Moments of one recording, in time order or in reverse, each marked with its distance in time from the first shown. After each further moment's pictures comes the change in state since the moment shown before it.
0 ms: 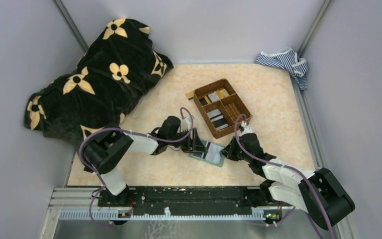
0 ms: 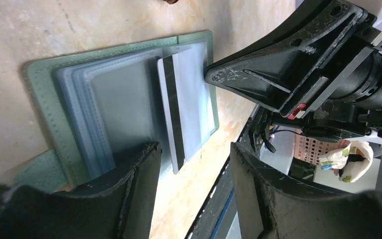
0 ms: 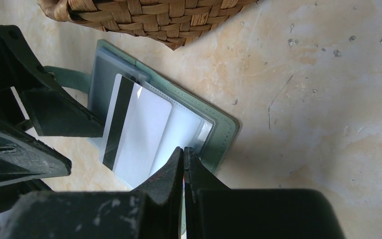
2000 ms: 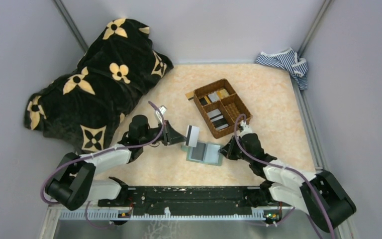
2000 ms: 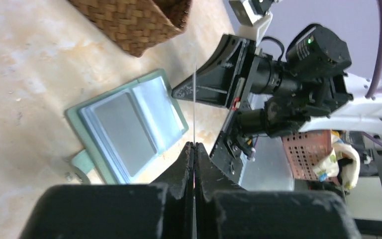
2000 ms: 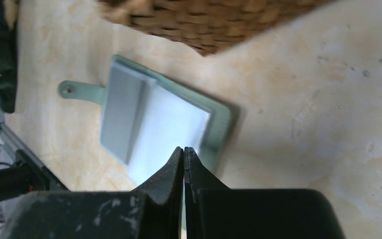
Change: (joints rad) left arm 0.237 -0.445 -0.211 0.021 0.095 0.078; right arm 0.000 0.023 -0.011 0.081 -0.031 -0.014
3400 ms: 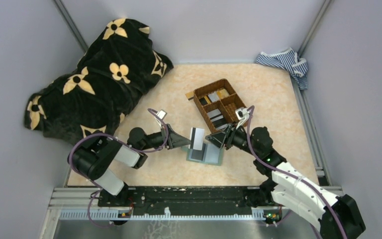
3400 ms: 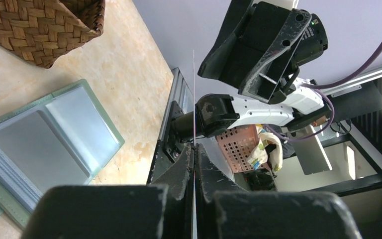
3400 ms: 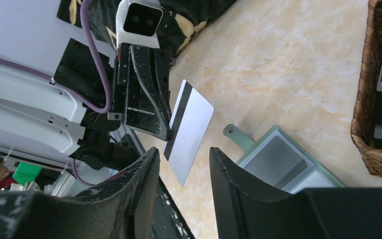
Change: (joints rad) left arm -0.040 0.327 -0.163 0.958 0.105 -0.436; right arm 0.063 -0.321 0.168 0.023 -0.216 -0.032
